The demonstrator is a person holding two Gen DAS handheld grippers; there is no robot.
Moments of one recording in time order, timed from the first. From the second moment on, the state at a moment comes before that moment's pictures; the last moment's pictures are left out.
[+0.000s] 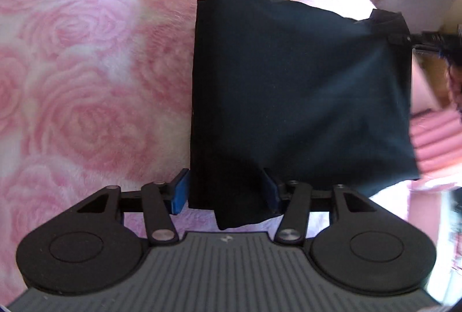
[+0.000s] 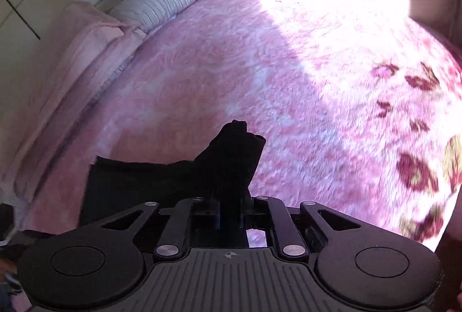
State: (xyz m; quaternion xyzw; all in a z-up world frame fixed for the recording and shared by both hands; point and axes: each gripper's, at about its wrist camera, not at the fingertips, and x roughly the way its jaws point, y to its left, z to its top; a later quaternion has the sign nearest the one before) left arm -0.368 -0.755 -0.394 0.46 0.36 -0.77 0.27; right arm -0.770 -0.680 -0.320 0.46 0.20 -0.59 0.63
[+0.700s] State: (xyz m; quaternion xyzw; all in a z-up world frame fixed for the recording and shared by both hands) left arm -0.393 -0.726 -0.375 0.49 0.26 -0.77 0.32; right arm -0.619 -0.541 -0.363 0.37 0.34 -0.60 0.62
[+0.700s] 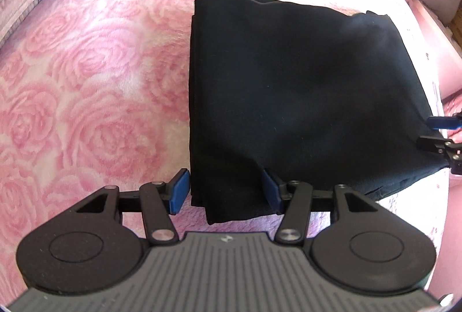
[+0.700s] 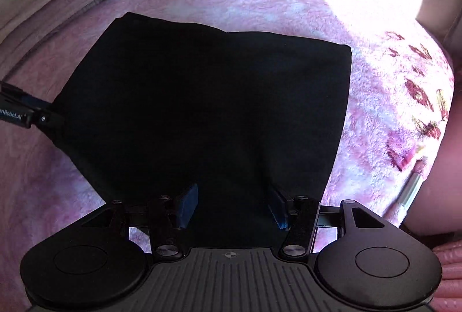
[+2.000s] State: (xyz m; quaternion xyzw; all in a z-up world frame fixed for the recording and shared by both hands) left arm -0.398 -0.612 -0.456 0.48 -0.45 -0.75 0.12; right arm -0.542 -0.471 -0.437 -0.08 0.58 -0.51 0.63
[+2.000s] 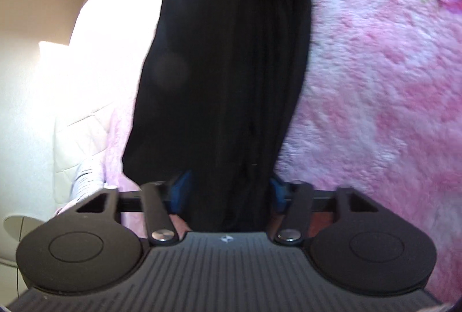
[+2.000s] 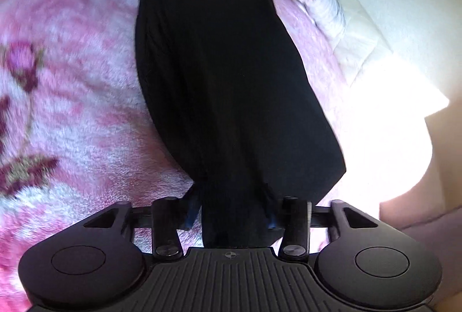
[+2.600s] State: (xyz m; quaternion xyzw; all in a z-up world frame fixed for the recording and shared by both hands) left arm -0.443 -0.624 -0.284 0.50 -0.24 -0.81 0.20; right arm -0.605 -0.501 -0.274 -0.05 0.57 -0.49 0.65
